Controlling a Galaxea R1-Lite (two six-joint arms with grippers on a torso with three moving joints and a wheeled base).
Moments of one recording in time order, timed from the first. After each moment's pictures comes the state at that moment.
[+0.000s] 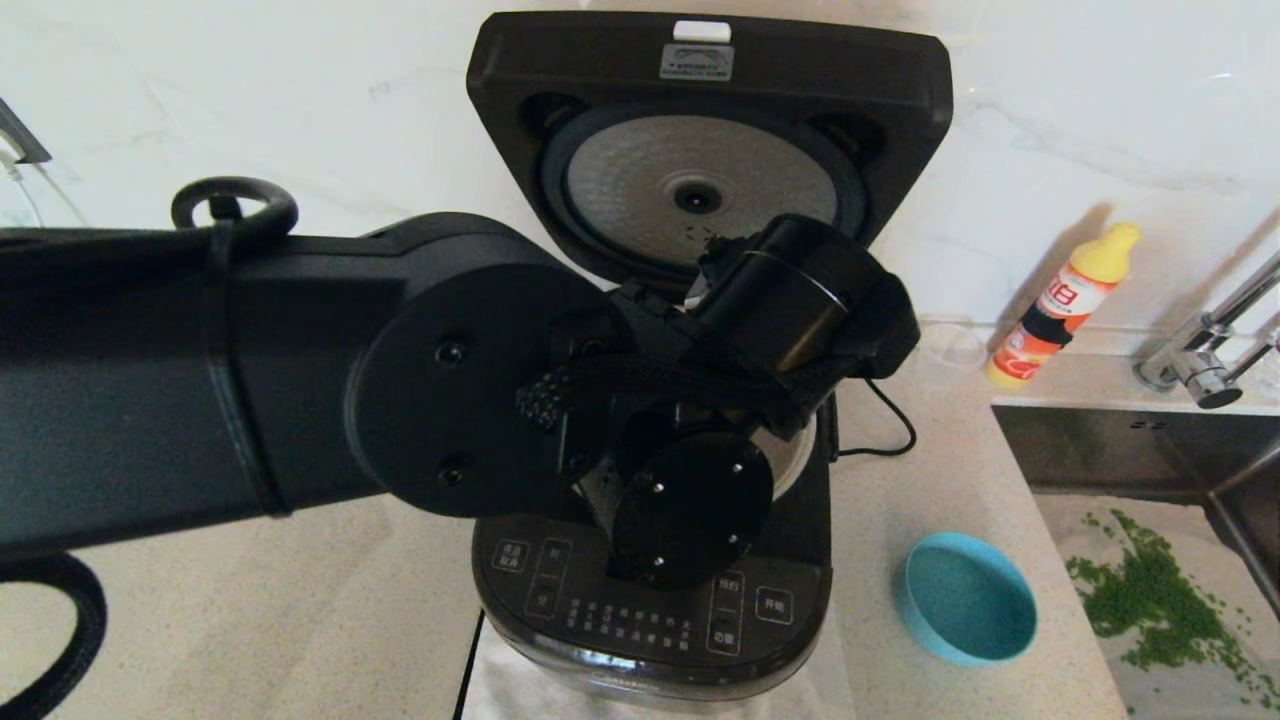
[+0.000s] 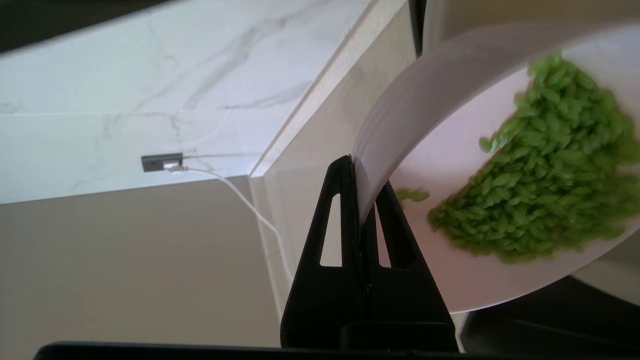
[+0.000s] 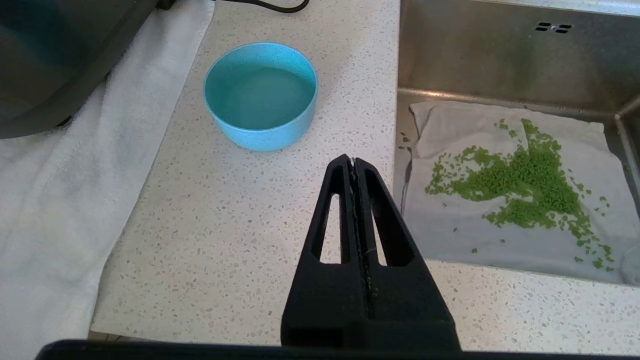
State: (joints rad) left arm -1.03 1.97 -1.78 0.66 1.35 0.34; right arm -0.01 0.00 -0.04 0.10 0.01 0.00
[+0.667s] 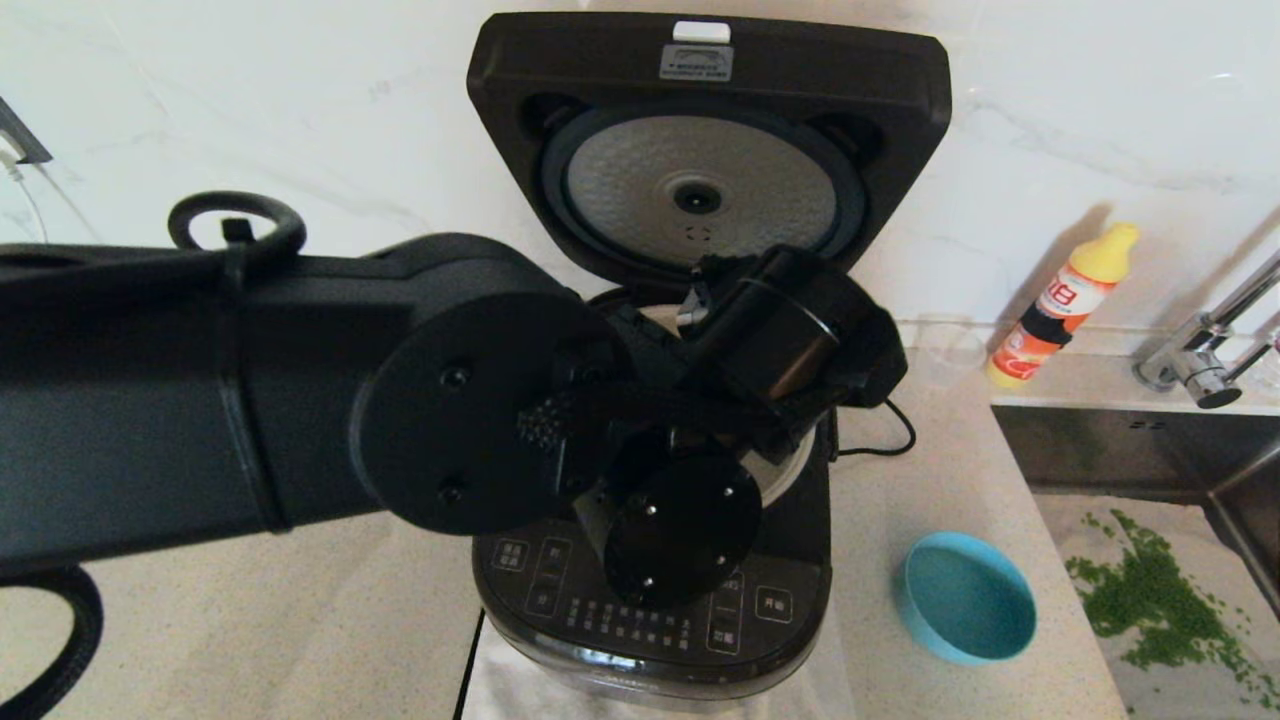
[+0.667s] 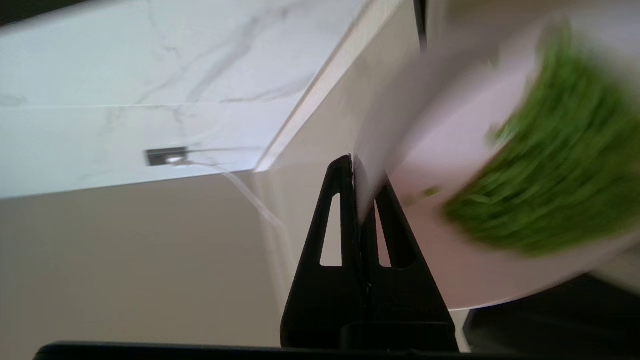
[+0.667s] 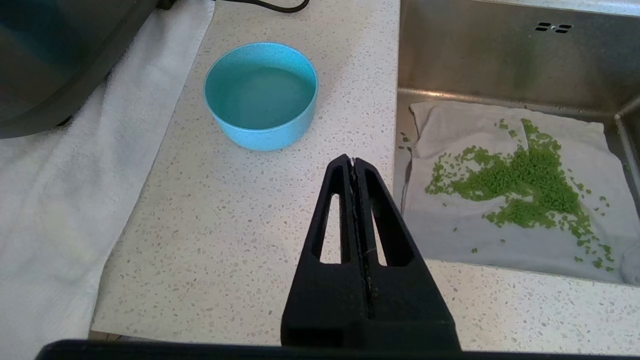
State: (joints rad) left arm -1.03 1.96 -1.75 0.67 1.37 0.31; right arm -0.01 0.00 -0.04 0.10 0.01 0.00
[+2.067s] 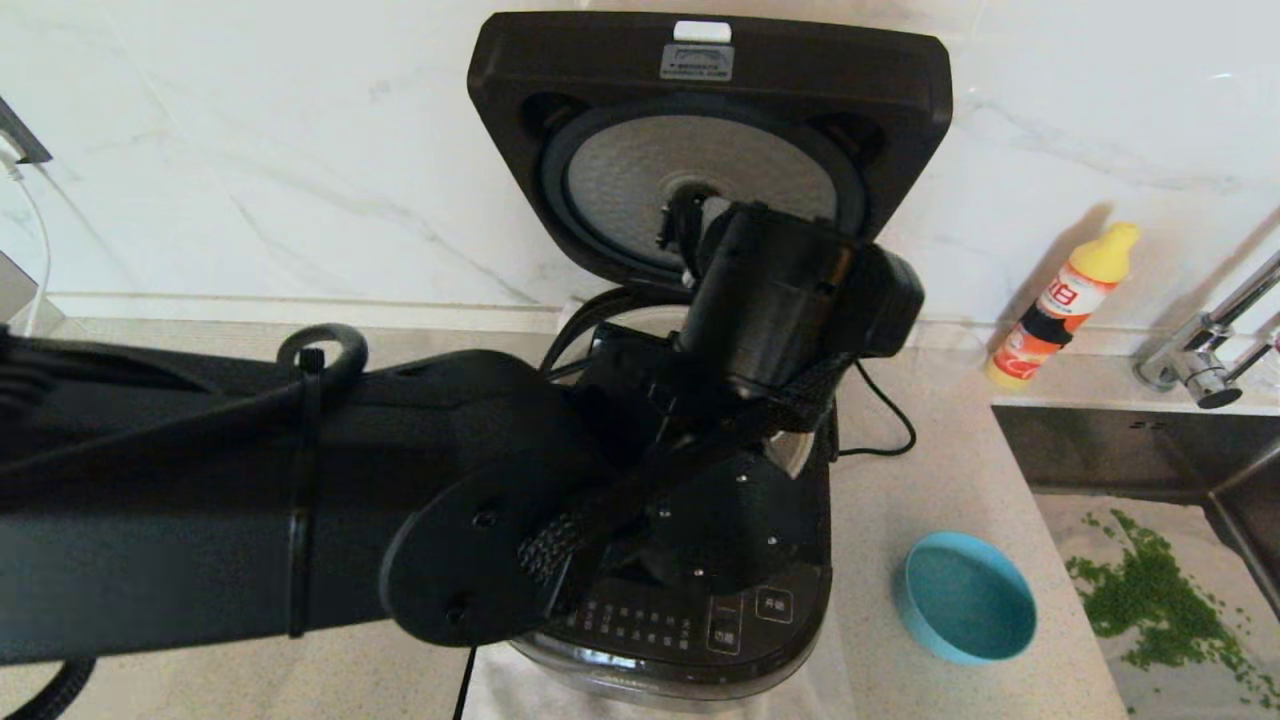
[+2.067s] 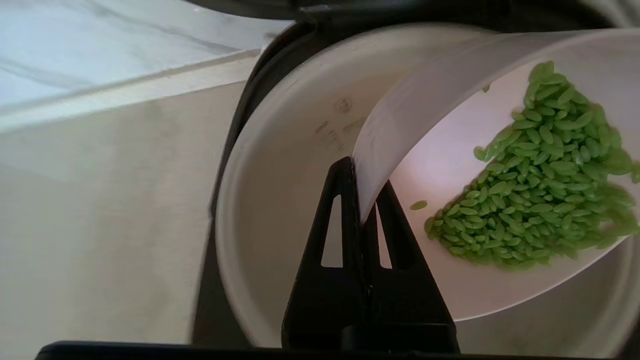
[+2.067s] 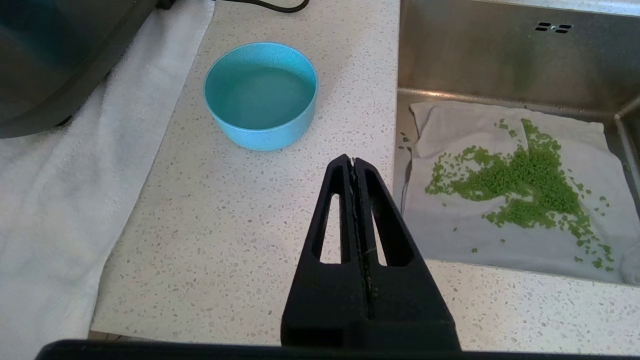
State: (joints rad) left arm -1.03 1.93 -1.50 -0.07 1.05 -0.03; right arm -0.01 0.00 -0.04 0.10 0.01 0.00
